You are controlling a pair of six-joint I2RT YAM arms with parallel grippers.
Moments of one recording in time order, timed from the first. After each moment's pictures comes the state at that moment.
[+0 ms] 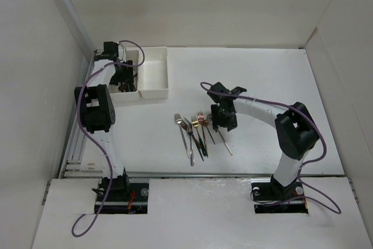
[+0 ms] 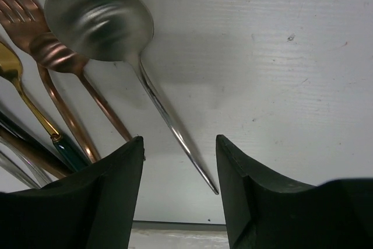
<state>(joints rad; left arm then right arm) 0.09 2.12 1.77 -0.70 0.04 0.01 0.64 1.78 1.24 -0.84 0.11 0.59</state>
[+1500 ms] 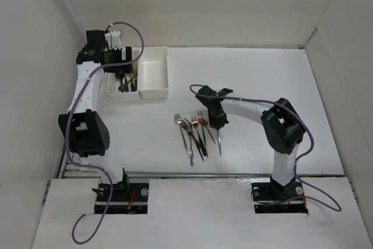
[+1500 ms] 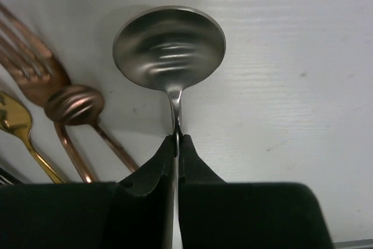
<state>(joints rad) 0.09 1.73 1.70 -0.77 0.19 0.10 0.74 1.92 1.33 -0.83 0.27 0.64</state>
